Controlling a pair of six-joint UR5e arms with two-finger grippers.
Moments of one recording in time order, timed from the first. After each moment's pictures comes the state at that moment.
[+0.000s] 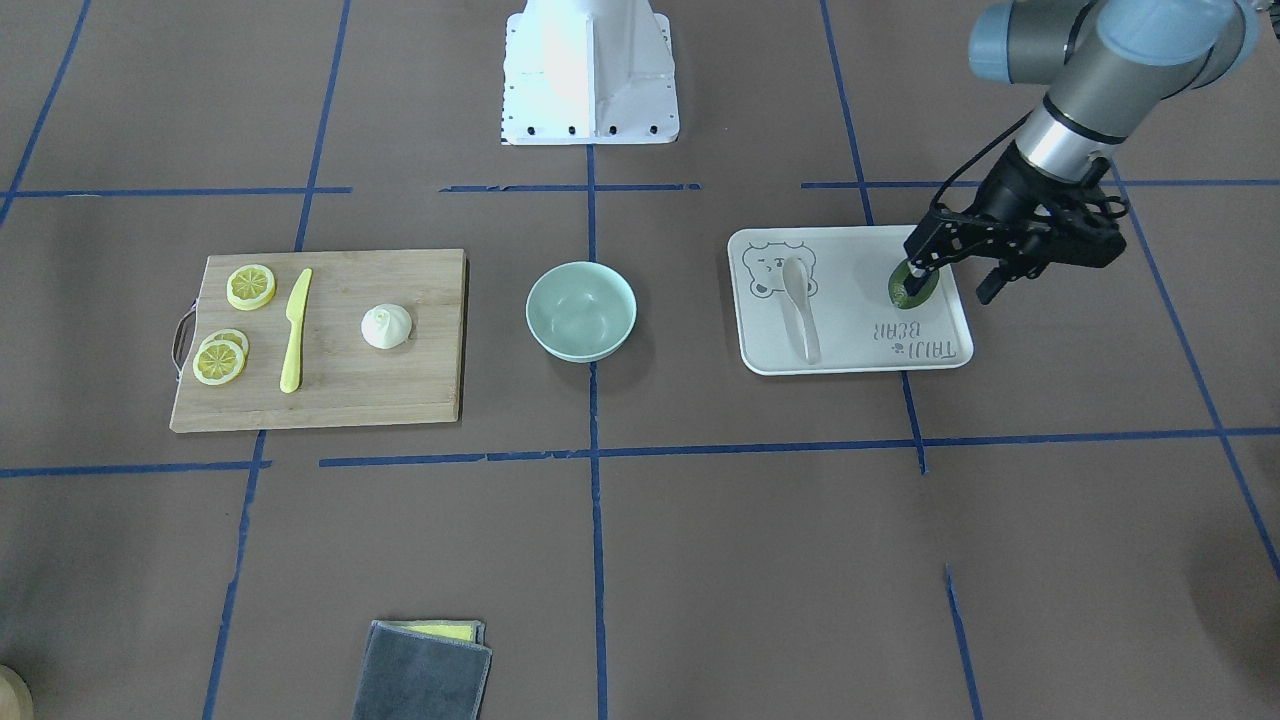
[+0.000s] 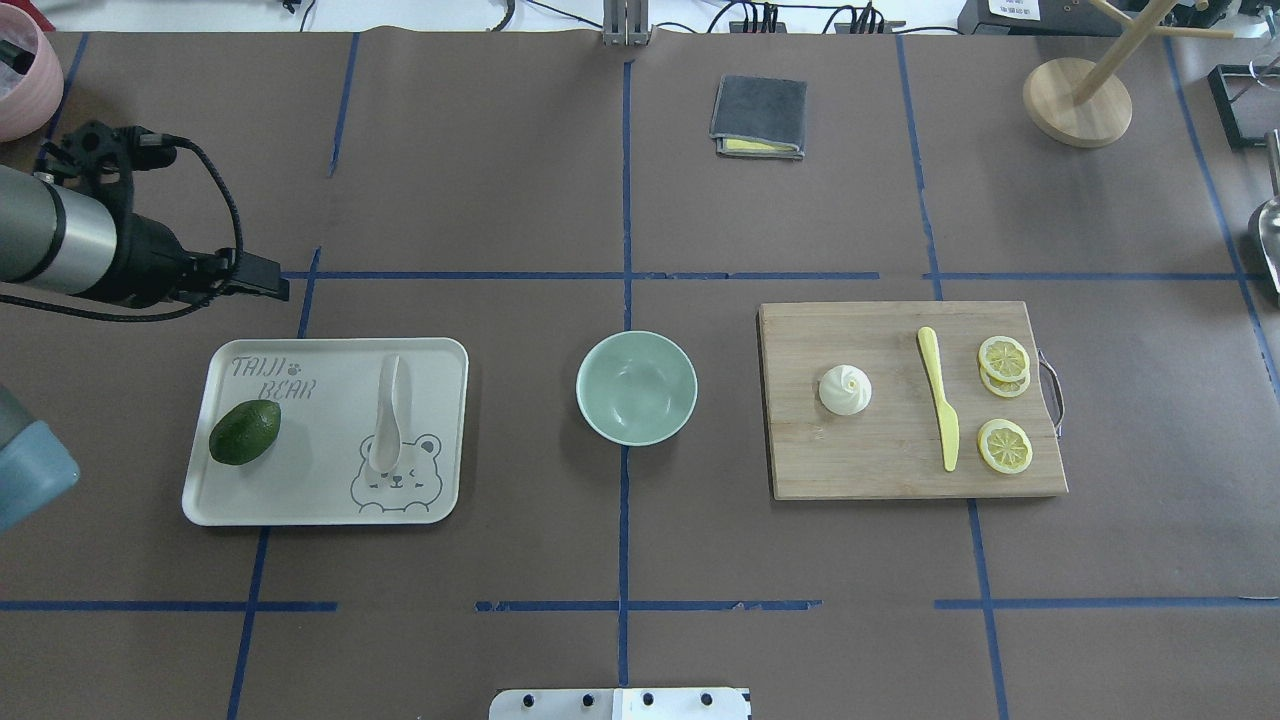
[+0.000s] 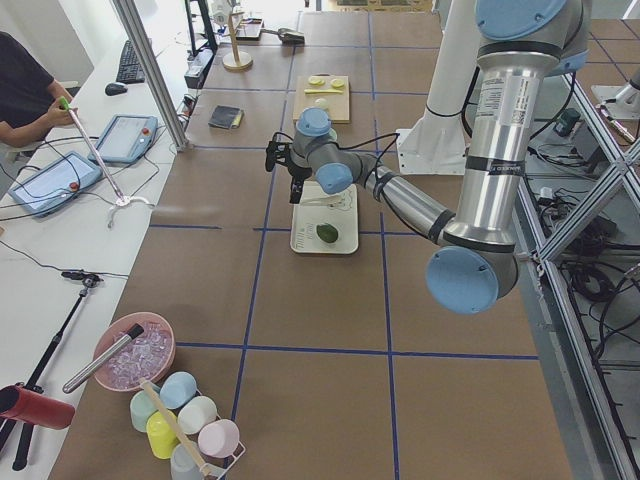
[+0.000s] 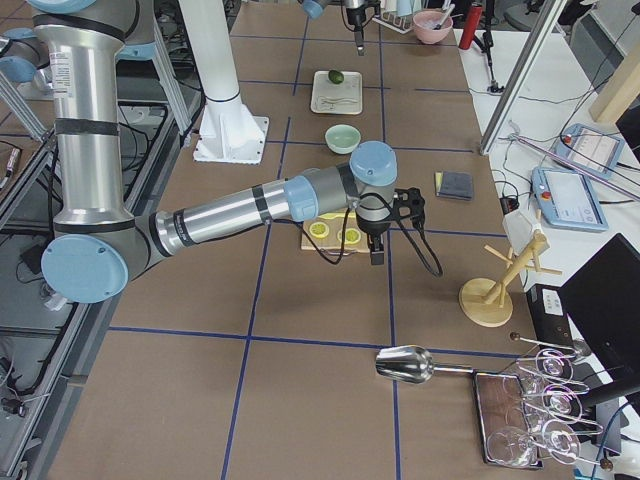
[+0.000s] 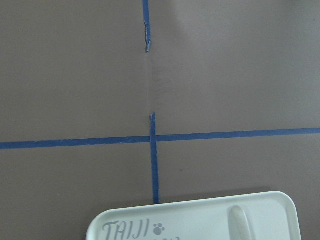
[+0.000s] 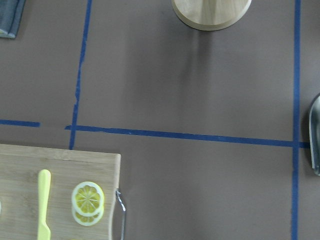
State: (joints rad) left arm -0.83 -1.72 -1.94 -2.00 -2.00 -1.09; right arm 1.41 -1.54 1.93 -1.56 2.43 0.36
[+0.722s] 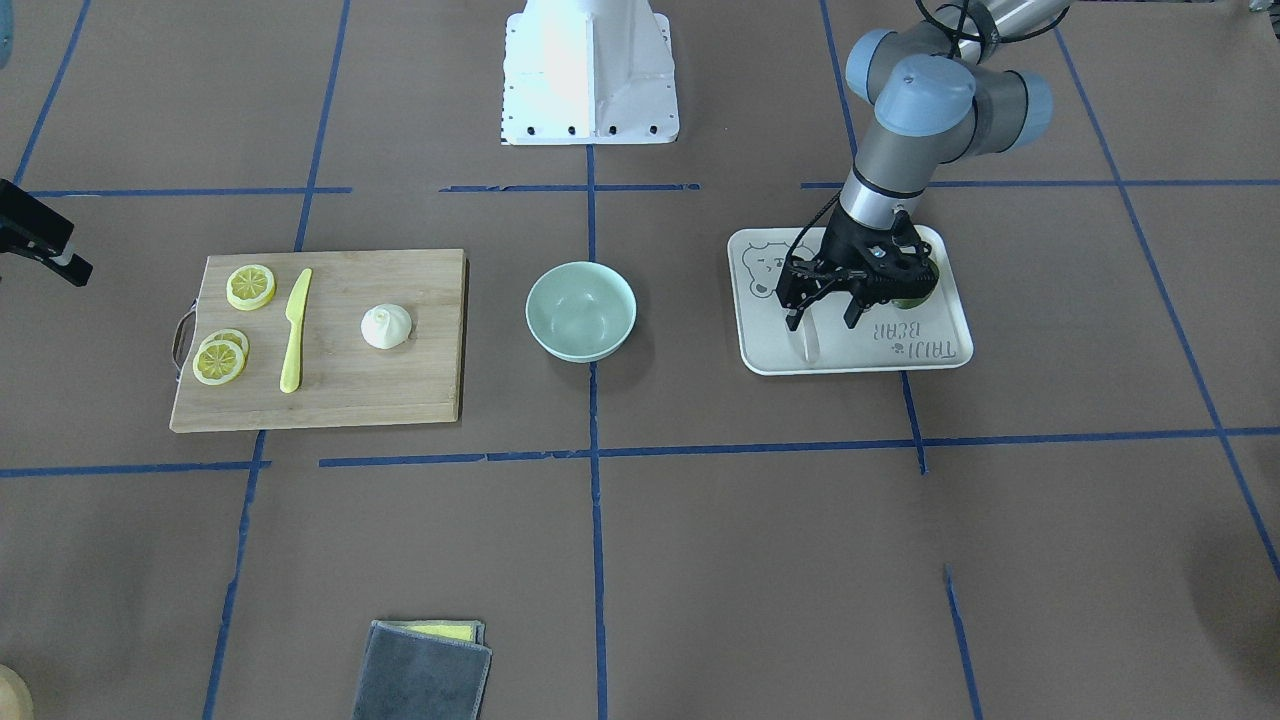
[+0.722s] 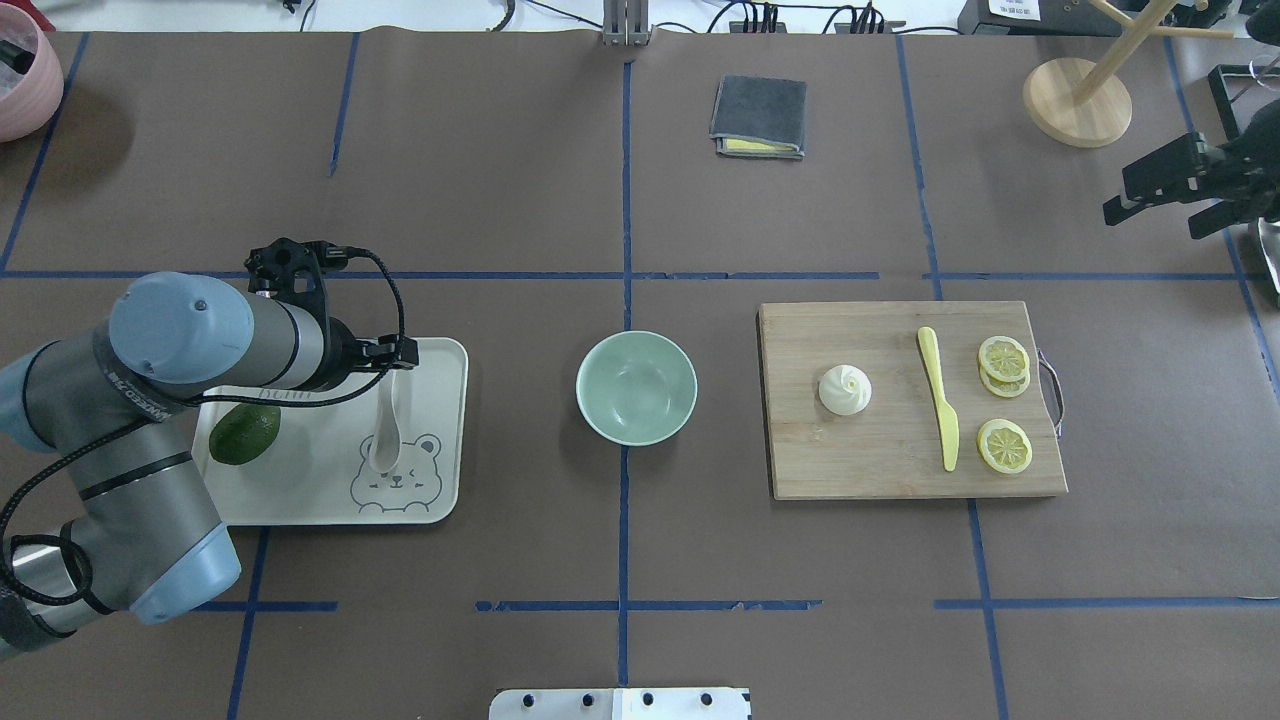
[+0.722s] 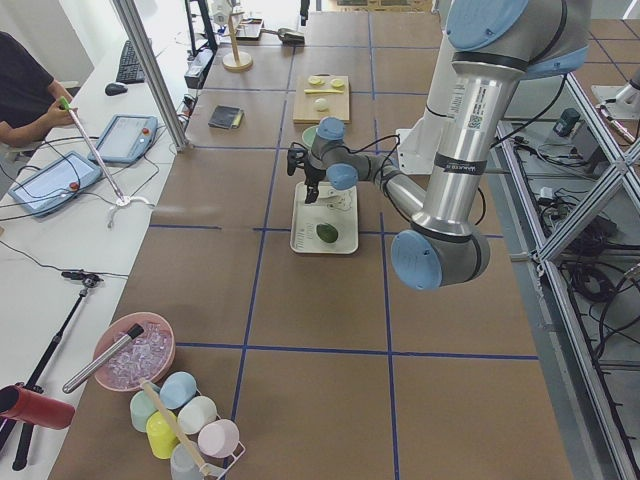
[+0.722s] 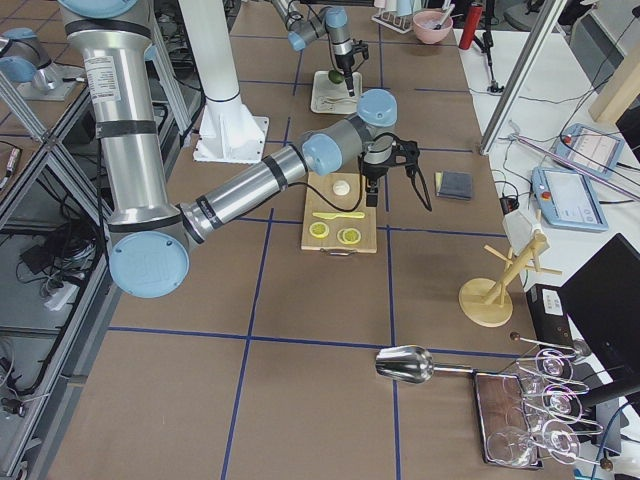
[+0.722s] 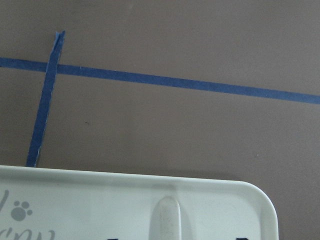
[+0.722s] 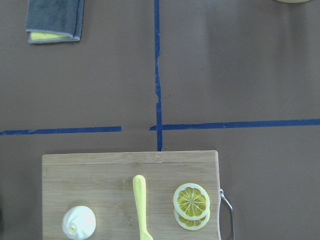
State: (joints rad) left arm -0.58 -1.84 -1.78 -2.00 -1.75 -1.29; right arm 1.20 -1.42 2.00 -1.56 2.39 0.72
